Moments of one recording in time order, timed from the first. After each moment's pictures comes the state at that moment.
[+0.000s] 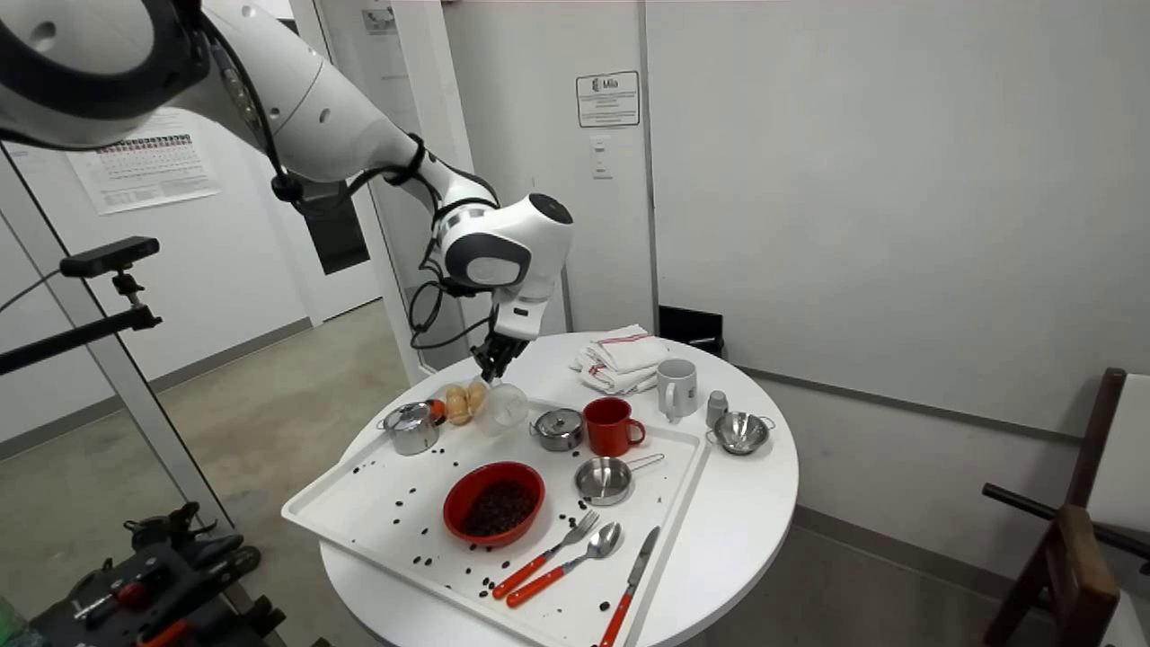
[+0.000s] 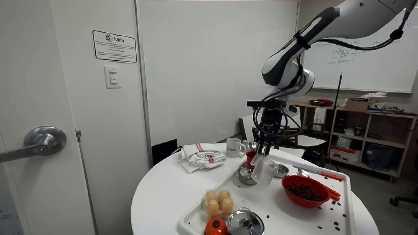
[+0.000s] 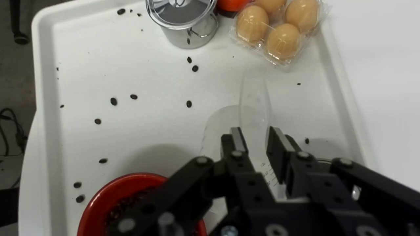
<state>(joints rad) 0.08 0.74 -0.20 -1.68 0.78 2.16 1.11</state>
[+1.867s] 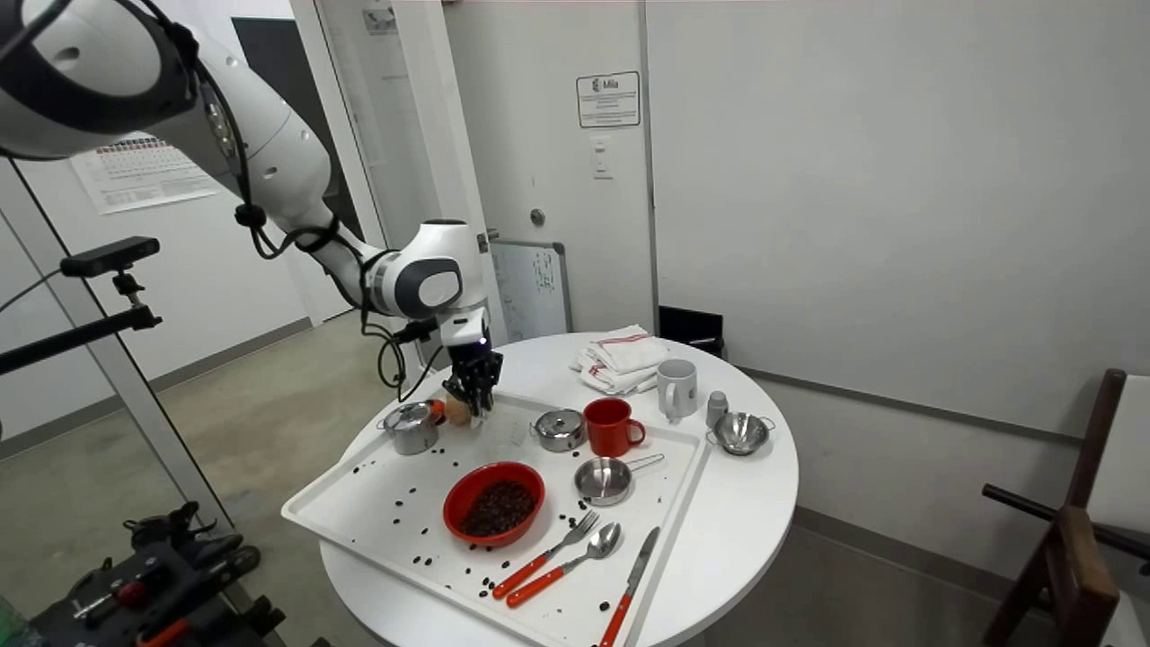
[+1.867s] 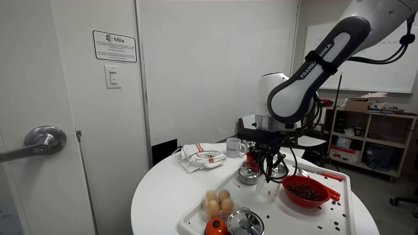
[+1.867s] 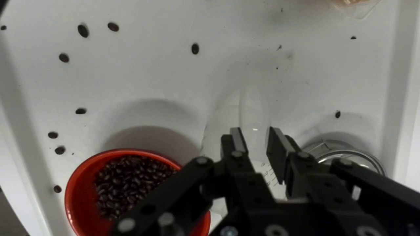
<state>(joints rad) 0.25 0.76 -0.15 -1.82 0.18 2.55 1.59</state>
